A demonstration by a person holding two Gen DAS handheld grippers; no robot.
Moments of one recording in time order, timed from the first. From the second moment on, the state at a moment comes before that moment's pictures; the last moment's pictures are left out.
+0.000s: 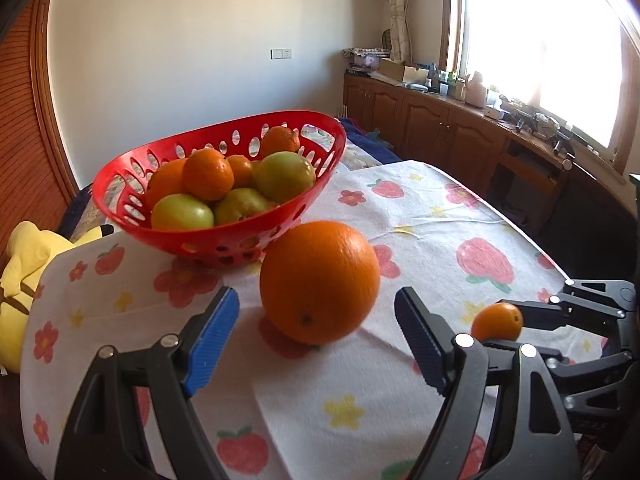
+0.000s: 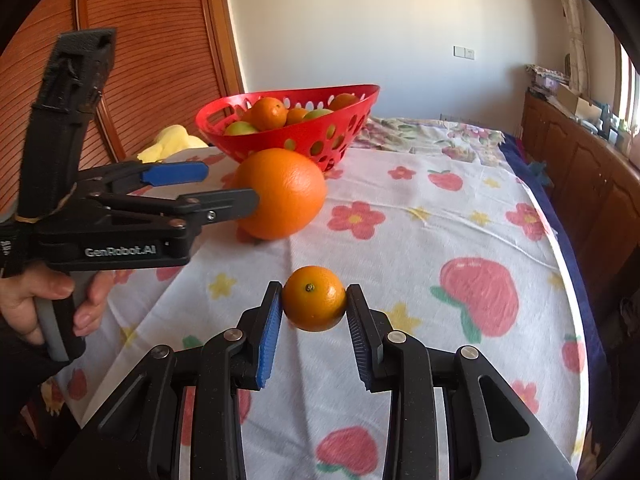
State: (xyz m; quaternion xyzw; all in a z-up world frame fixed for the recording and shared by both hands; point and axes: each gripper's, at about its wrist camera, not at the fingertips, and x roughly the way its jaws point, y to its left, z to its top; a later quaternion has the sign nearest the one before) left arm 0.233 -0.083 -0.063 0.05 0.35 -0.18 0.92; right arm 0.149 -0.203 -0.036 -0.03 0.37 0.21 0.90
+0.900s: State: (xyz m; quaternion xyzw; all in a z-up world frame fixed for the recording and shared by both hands) left arm 0.278 -0.101 -0.080 0.03 0.39 -0.19 0.90; right arm 0.175 -0.215 -0.046 -0.01 0.39 0.21 0.90
